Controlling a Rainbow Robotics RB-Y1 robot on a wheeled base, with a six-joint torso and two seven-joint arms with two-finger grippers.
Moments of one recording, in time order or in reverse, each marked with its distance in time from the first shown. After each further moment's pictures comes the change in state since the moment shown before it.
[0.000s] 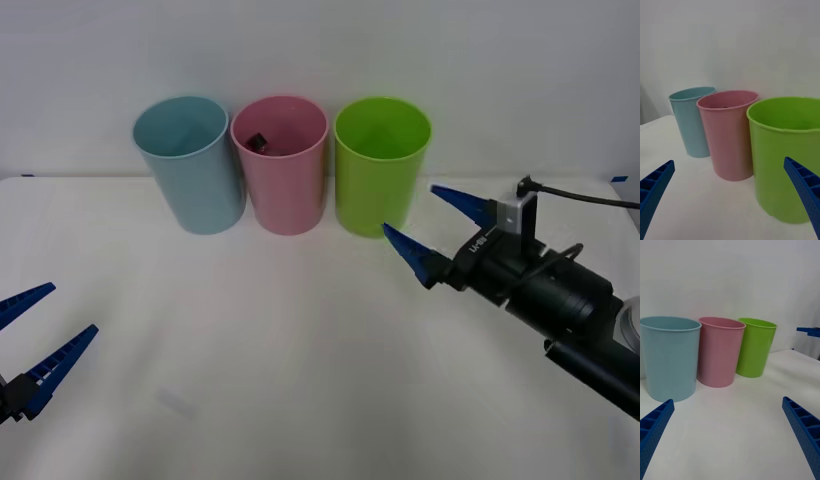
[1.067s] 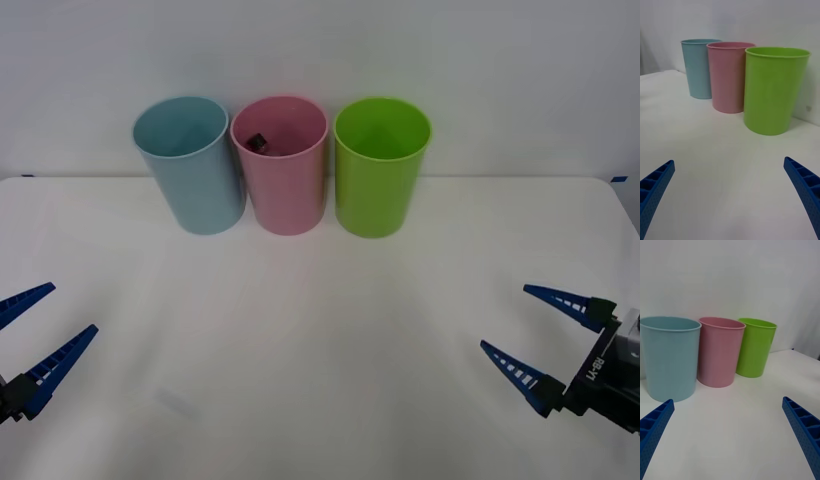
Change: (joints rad) right arm 0.397 -0.008 -0.323 0.000 -0.092 -0.387 0.297; left arm 0.000 0.000 0.000 0.000 0.000 0.000 0.000
